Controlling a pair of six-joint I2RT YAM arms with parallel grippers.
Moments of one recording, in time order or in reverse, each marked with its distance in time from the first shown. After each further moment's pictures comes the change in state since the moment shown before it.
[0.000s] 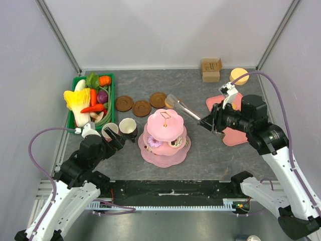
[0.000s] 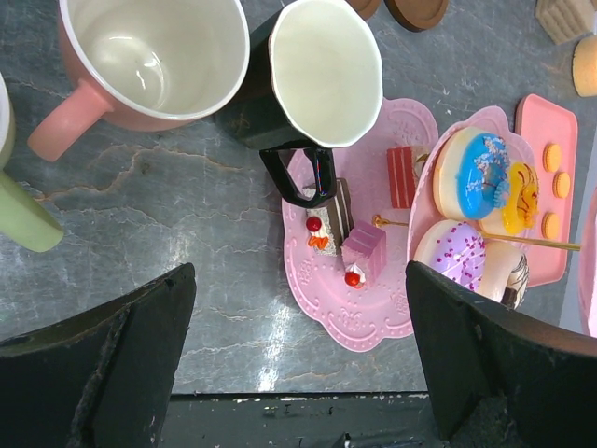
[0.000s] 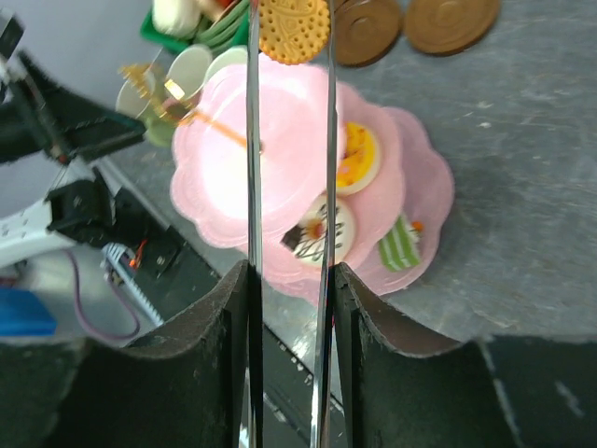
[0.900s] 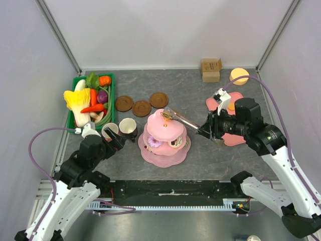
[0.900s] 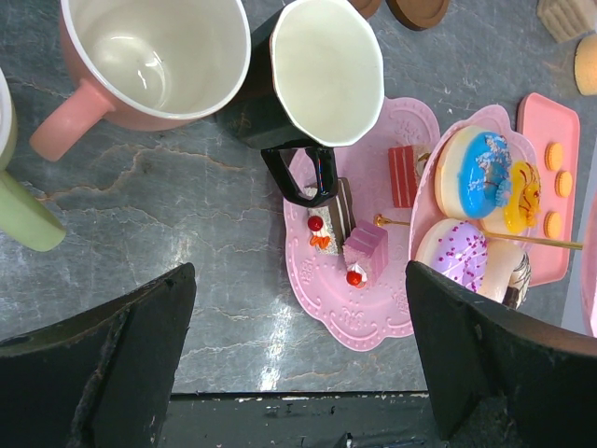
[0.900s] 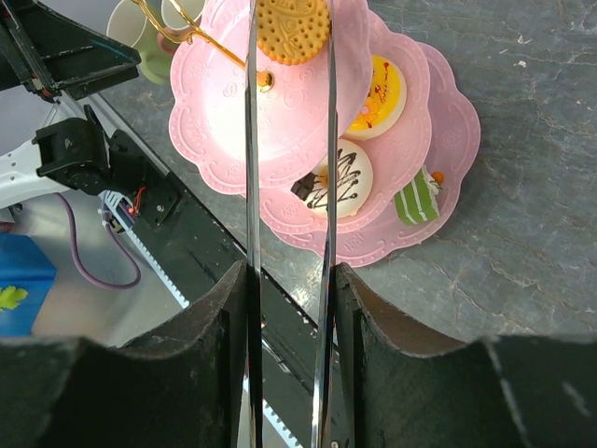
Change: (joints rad) left arm 0.000 -0.001 0.000 -0.003 0.000 0.004; right arm 0.120 0.008 0.000 -0.112 0.020 -0.029
